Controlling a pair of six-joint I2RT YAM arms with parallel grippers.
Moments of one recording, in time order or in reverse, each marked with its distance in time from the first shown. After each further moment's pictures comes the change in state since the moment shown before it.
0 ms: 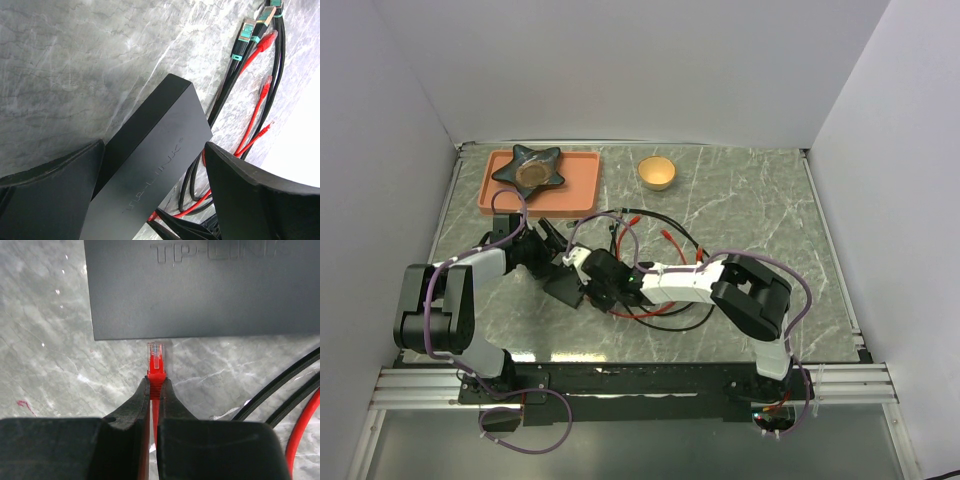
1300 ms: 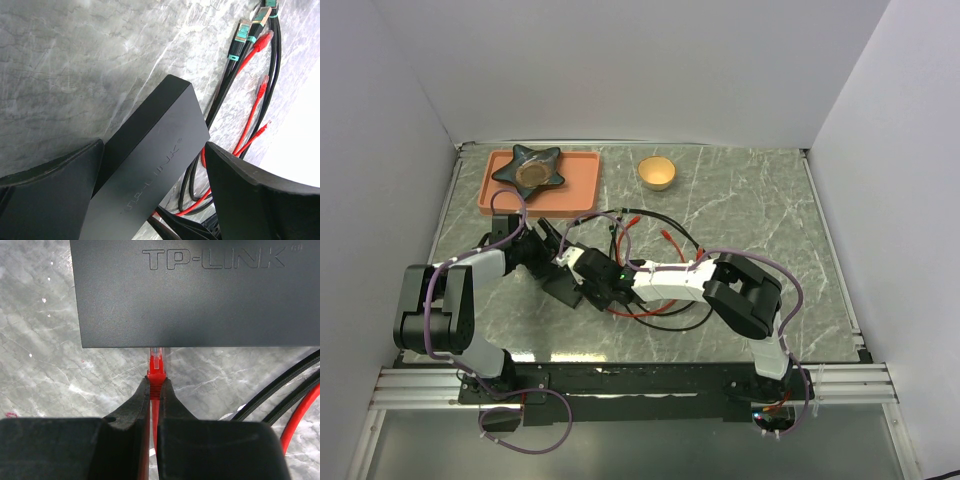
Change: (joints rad) left arm 0.005 -0.002 -0.011 0.024 0.016 0.000; right arm 0.006 0.058 0.099 -0.091 0.056 -0.019
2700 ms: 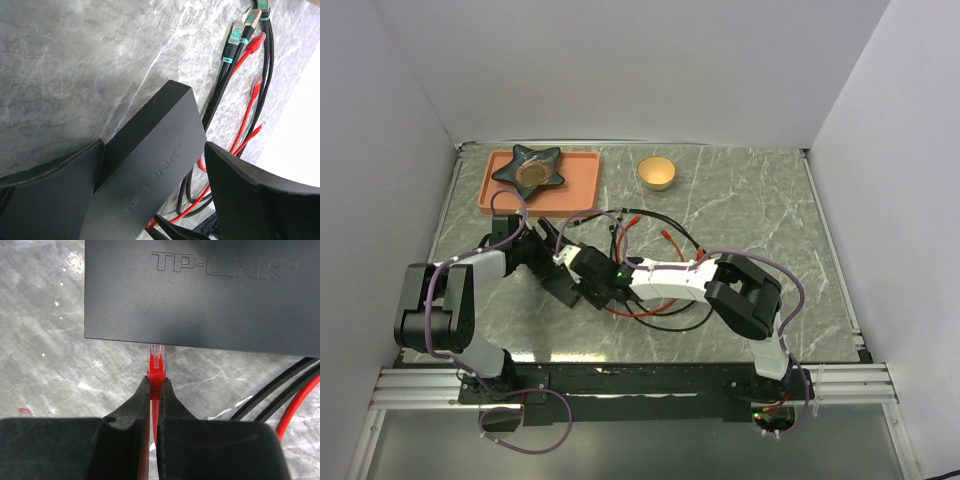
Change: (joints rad) left arm 0.002 0.010 -0.015 0.053 0.012 -0.016; right arm 0.006 -0.007 0.049 -0.063 0.003 0.000
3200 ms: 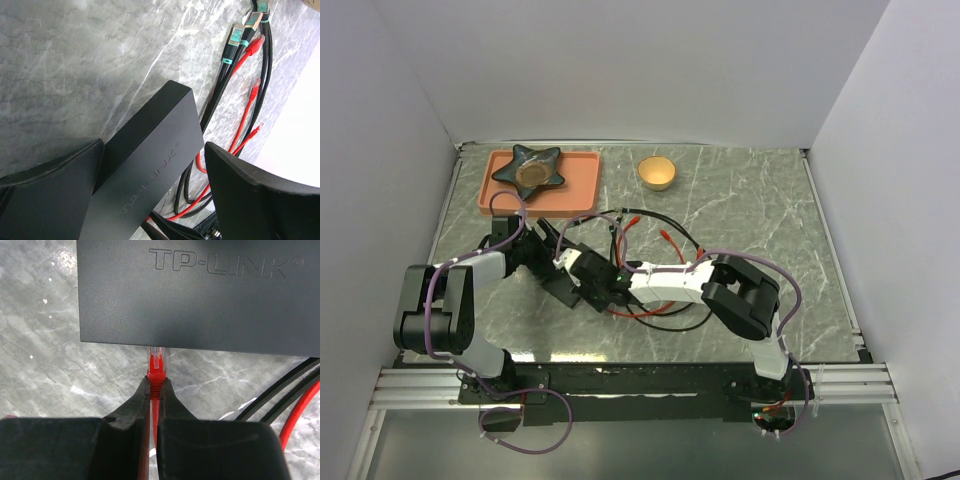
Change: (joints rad) left arm 0.000 -0.011 -0.010 0.005 -0.004 -0.021; right arm 0.013 0.016 -0.021 0.026 0.033 -0.004
